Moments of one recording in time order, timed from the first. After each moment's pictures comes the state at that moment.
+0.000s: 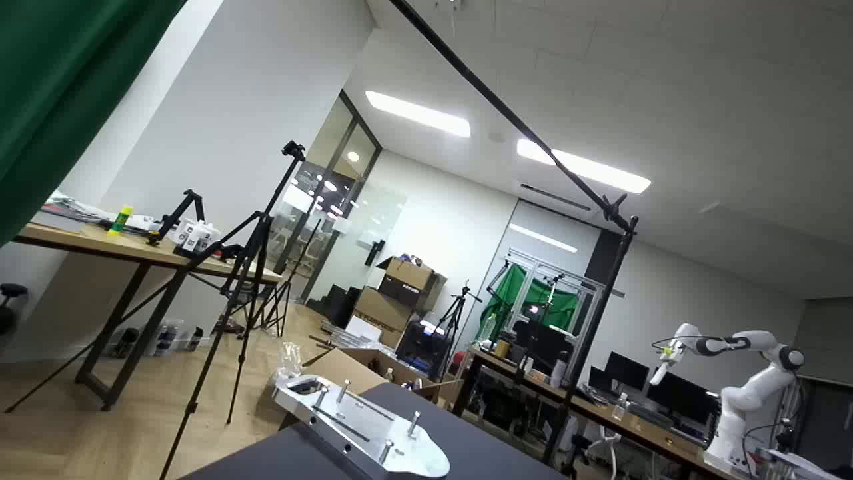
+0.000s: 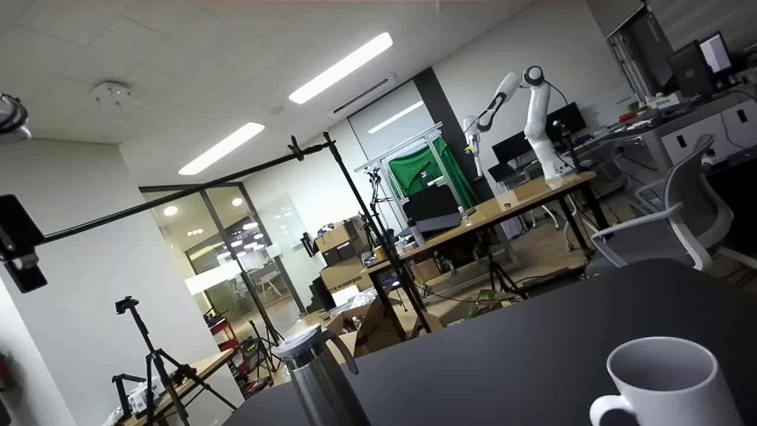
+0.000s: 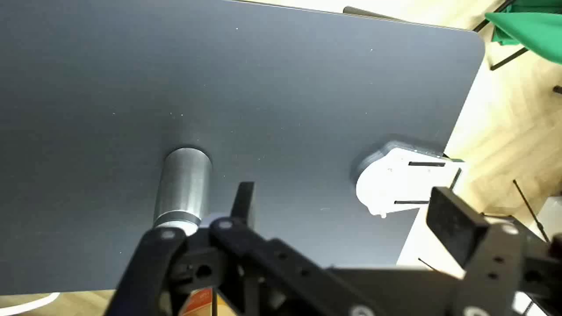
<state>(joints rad) 0.23 -0.93 0.18 -2.61 0.30 1.91 0.12</state>
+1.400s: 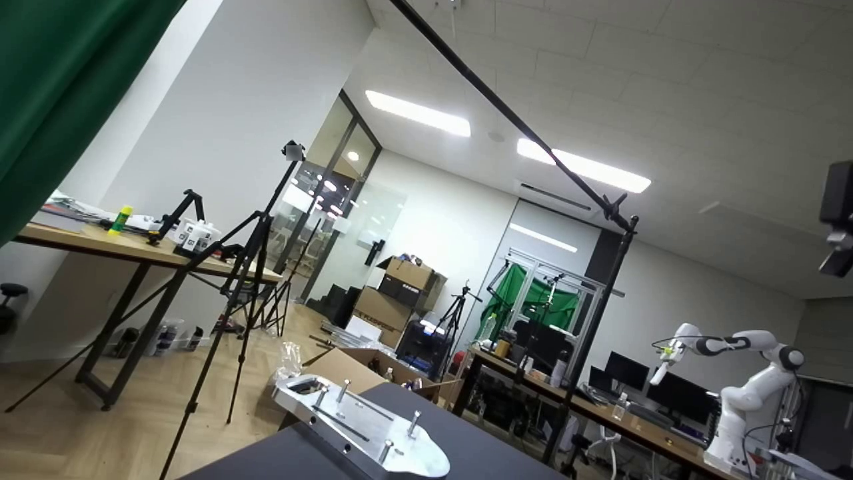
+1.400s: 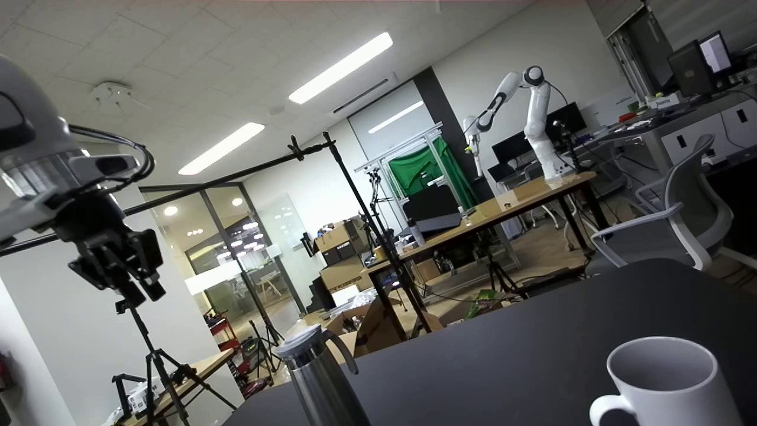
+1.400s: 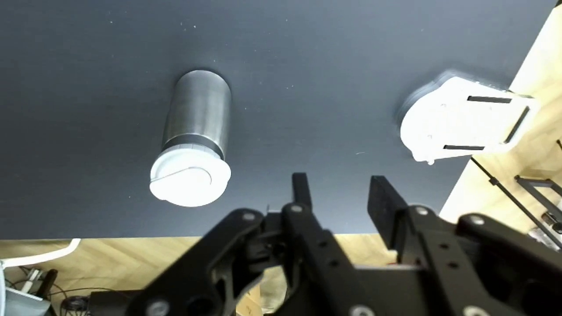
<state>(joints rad) 0.16 -0.55 0.19 -2.55 0.23 2.32 0.06</state>
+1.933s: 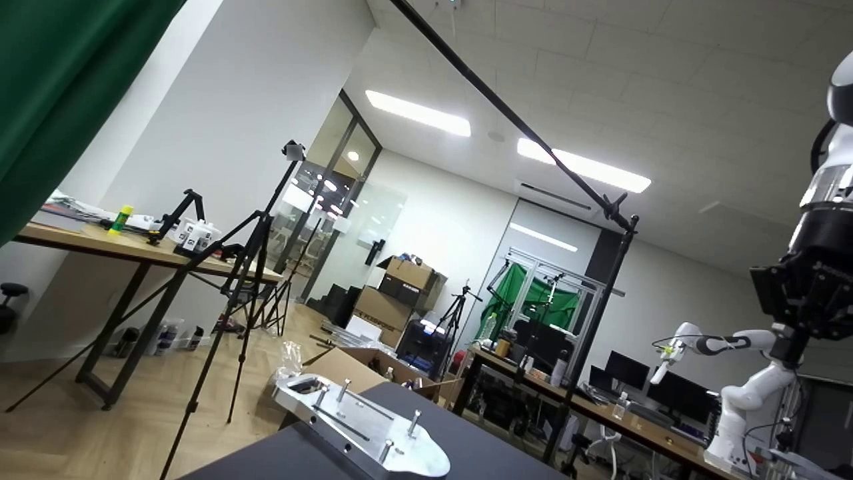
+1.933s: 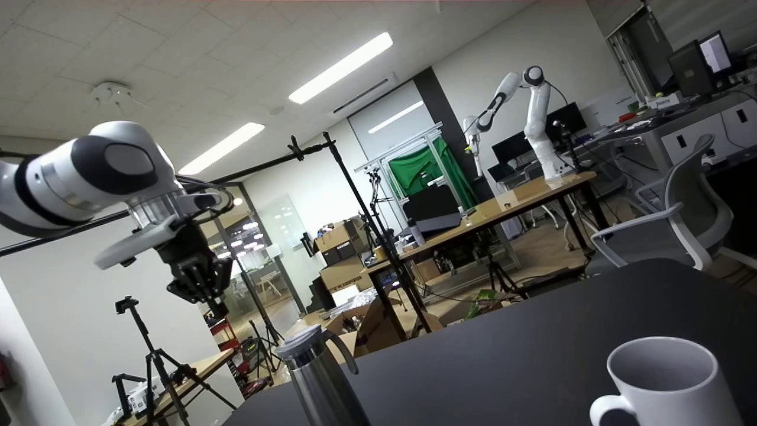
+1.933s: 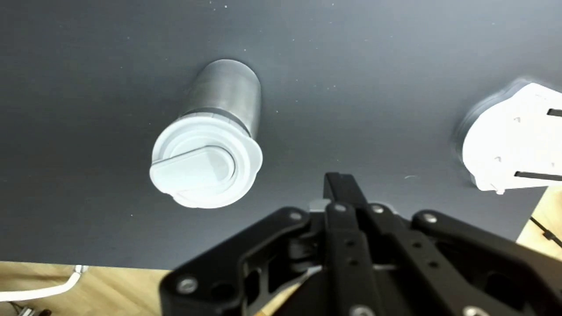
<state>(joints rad) 0.12 -0.09 0.17 -2.27 0.08 2.33 0.05</state>
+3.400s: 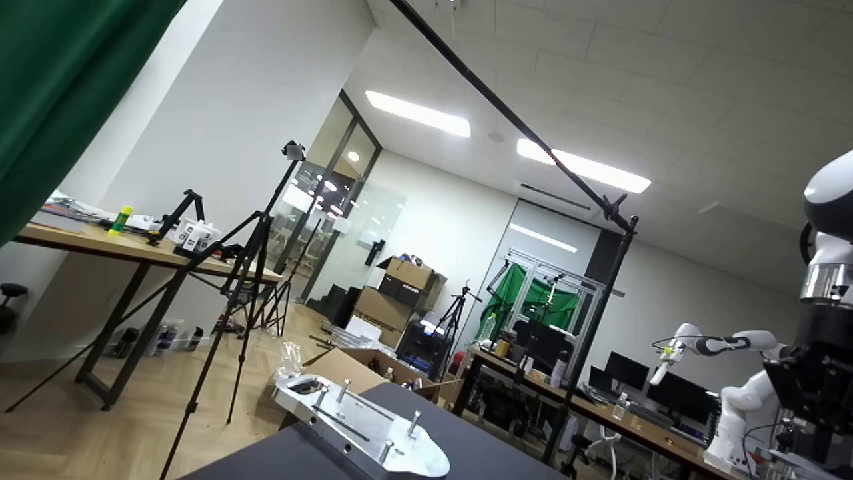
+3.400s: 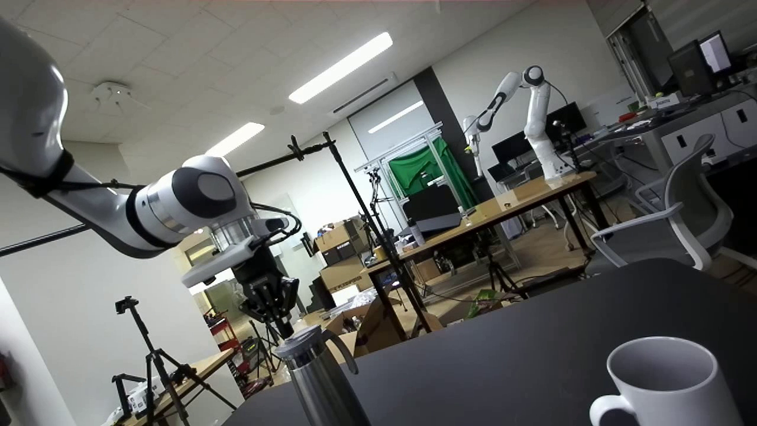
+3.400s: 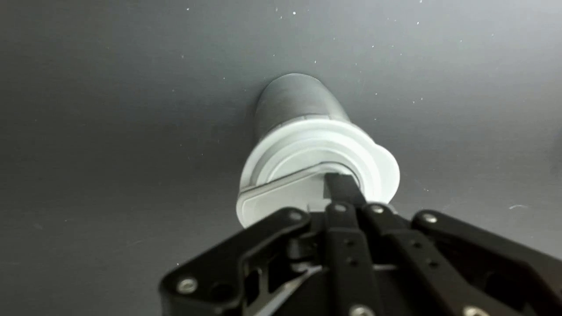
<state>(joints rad) 0.09 0.18 0.07 -2.13 0.00 2.34 0.05</state>
